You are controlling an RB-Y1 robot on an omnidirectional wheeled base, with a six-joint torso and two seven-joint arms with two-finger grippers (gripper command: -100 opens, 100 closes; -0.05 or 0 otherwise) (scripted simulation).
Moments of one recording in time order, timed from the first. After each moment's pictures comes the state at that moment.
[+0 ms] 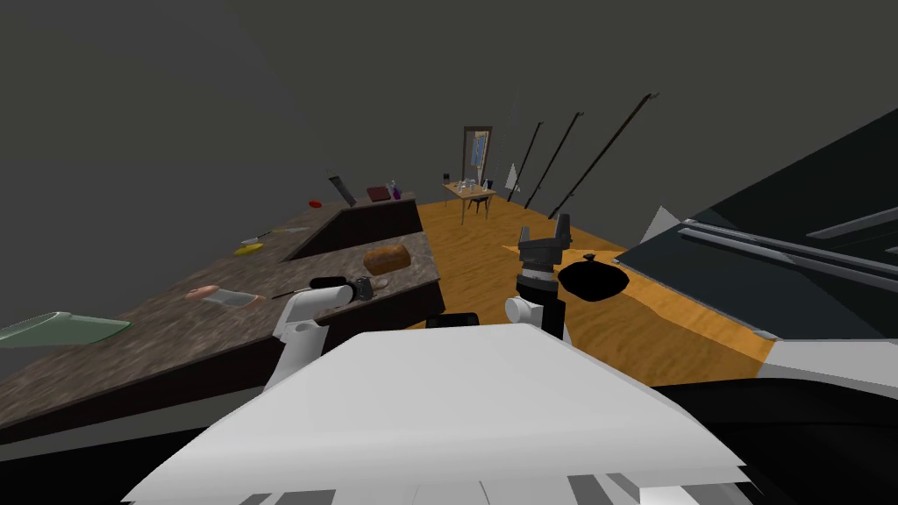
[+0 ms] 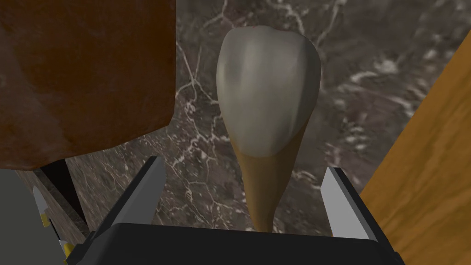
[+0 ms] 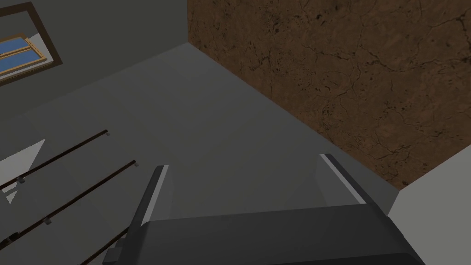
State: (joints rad) left arm 0.21 0.47 0.32 -1.98 0.42 1.29 0.27; right arm 0.52 0.04 0.03 -2.35 -0.12 -0.43 -0.07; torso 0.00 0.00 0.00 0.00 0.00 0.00
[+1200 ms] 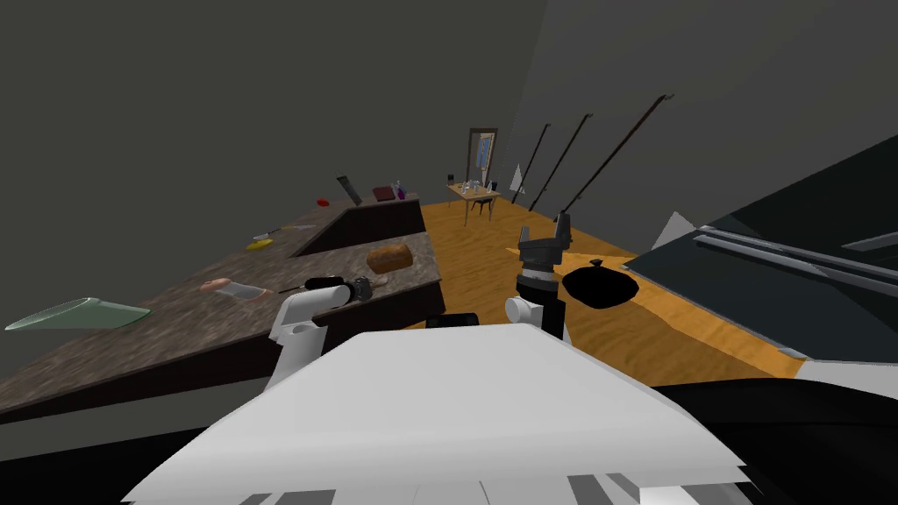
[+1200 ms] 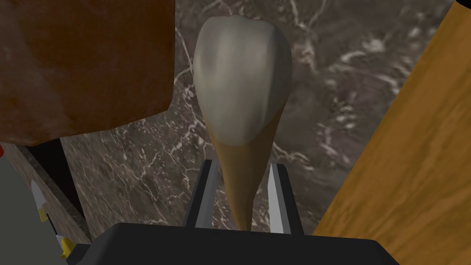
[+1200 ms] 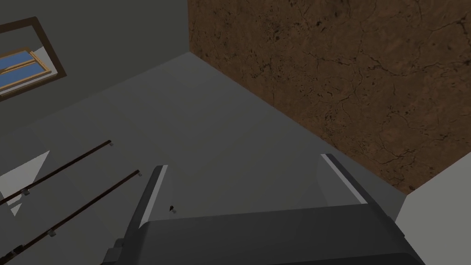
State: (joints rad) left arm 0.22 0.44 0.36 -2.01 0.44 1.32 0.21; right arm 0.52 0.04 0.03 -2.35 -0.12 -0.43 -0.07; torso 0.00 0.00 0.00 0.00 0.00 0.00
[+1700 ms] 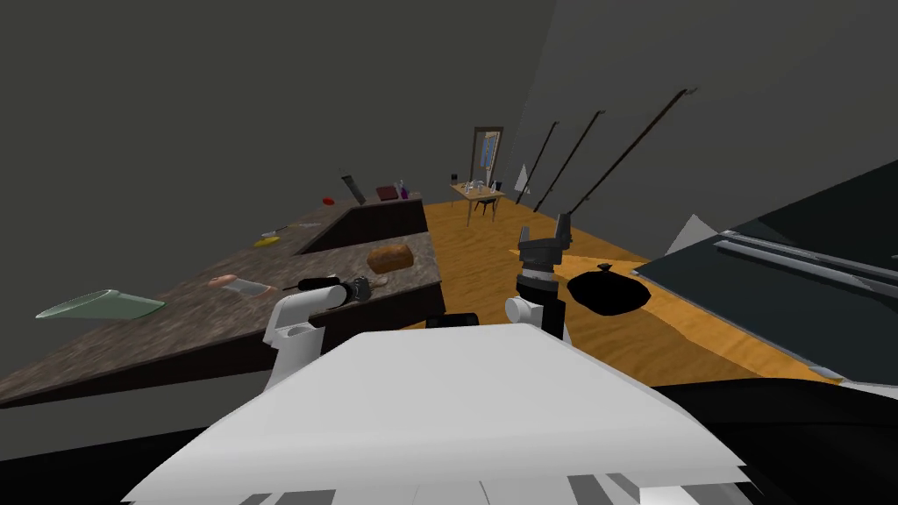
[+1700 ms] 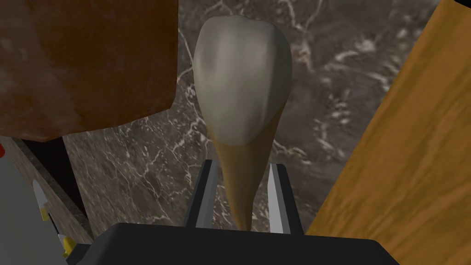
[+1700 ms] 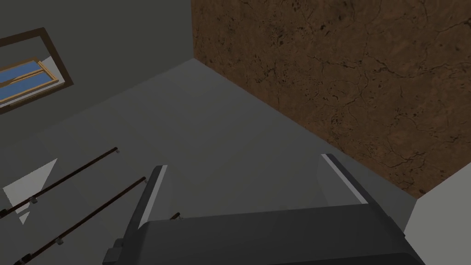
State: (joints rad) left arm 0.22 0.42 0.40 -2.04 0.46 1.36 0.15; right arm 0.52 0.04 0.03 -2.35 -0.12 -0.43 -0.07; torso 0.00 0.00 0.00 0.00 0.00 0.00
